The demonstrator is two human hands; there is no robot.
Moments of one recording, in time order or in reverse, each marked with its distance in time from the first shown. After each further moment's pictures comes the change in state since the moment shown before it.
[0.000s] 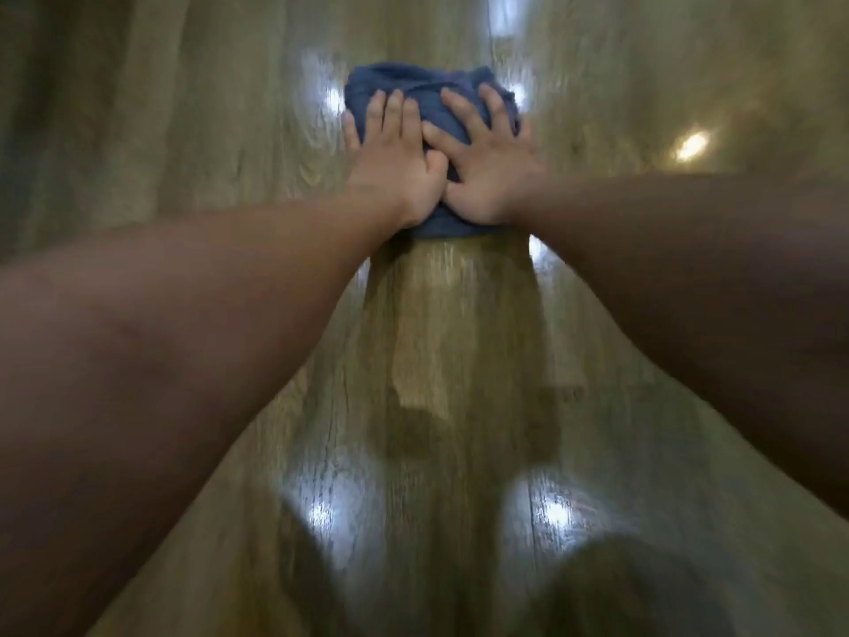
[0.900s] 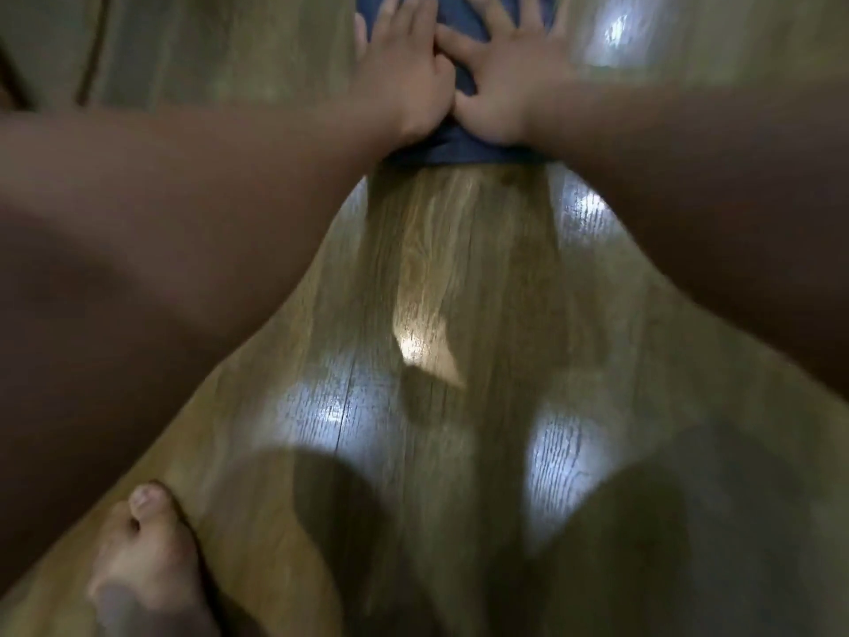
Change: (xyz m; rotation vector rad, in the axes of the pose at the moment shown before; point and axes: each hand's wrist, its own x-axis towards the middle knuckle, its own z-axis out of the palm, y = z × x) left_hand -0.104 -0.126 -0.011 -0.096 0.083 -0.100; right_hand -0.018 -0.140 0.017 -0.115 0.036 -0.203
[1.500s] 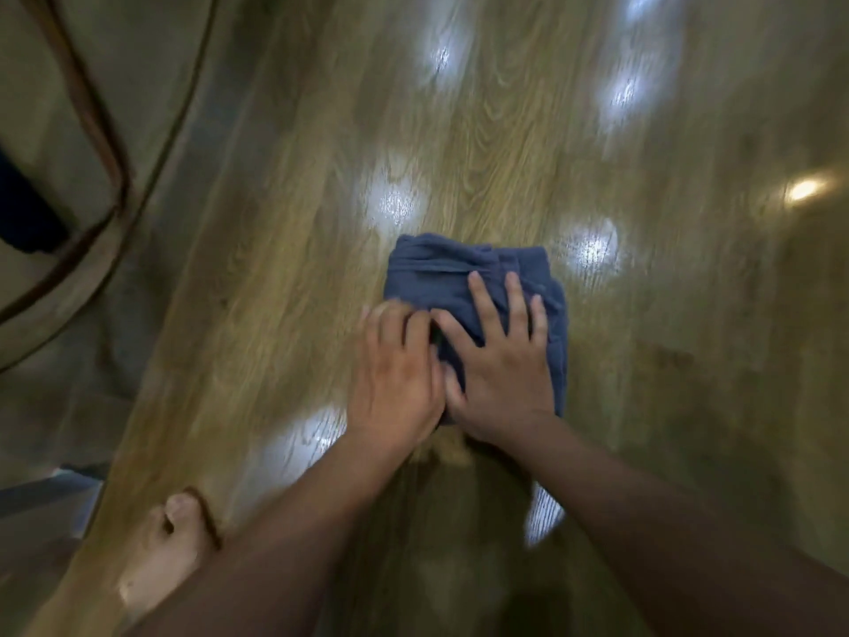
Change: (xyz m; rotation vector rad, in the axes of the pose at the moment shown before) left_hand -0.242 0.031 -0.004 -0.170 0.023 -0.078; right_hand -0.204 -0.101 0.037 0.205 0.118 -0.017
